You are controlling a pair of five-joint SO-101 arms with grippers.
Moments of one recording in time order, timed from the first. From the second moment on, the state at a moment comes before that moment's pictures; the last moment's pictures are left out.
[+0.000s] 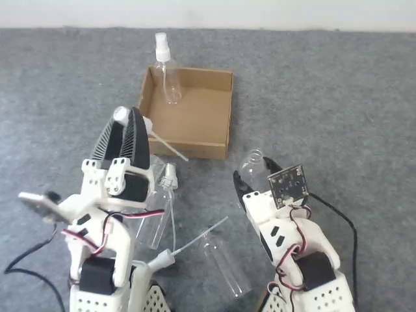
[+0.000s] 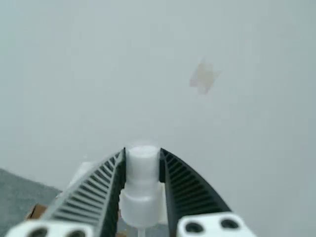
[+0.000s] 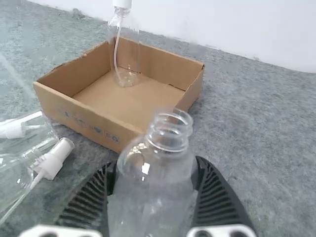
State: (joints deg) left arm 2.2 -103.2 82.2 21.4 33.9; right arm -25.8 -102.5 88.8 45.2 1.7
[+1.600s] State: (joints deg) left arm 15.7 -103.2 83.9 8.4 23.2; right arm -35.1 -102.5 92.4 41.7 24.1
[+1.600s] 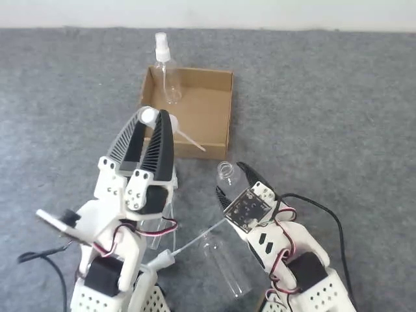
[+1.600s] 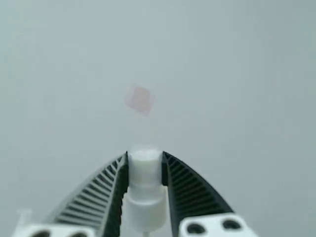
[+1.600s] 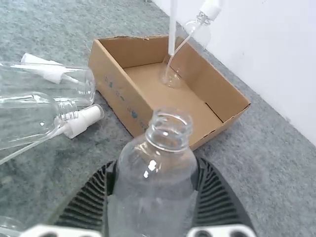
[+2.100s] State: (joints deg) left arm 21.5 -103.2 83.9 10.2 23.2; right arm -35.1 -102.5 92.4 40.5 25.4
